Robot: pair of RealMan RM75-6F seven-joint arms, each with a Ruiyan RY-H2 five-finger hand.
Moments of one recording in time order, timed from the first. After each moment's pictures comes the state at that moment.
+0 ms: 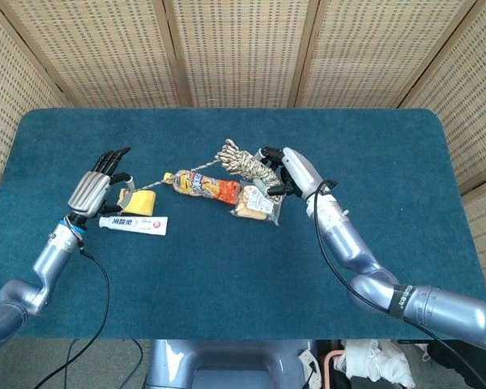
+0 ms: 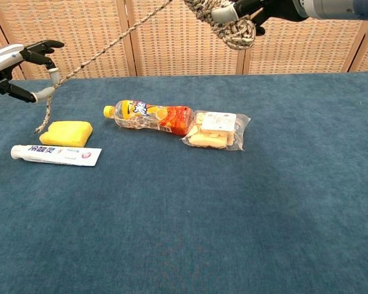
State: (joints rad) left arm -0.70 -1.68 -0.05 -0.59 1.53 1.21 -0.74; right arm 0.95 -1.32 0.47 -1.63 -0.75 0.78 0.18
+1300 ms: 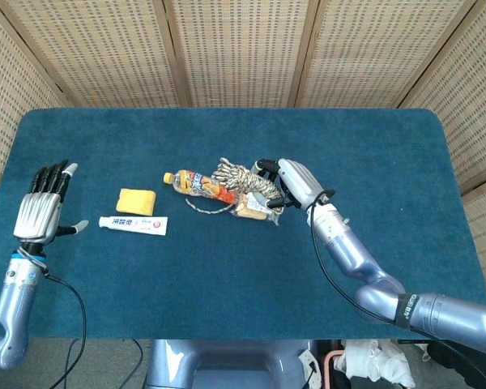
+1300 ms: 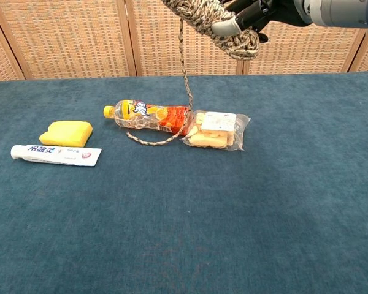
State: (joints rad) left arm -0.46 -1.29 -0.13 -1.46 1.19 1.32 0.14; right arm 0.93 -1.29 0.42 -1.68 -0.87 0.80 0.16
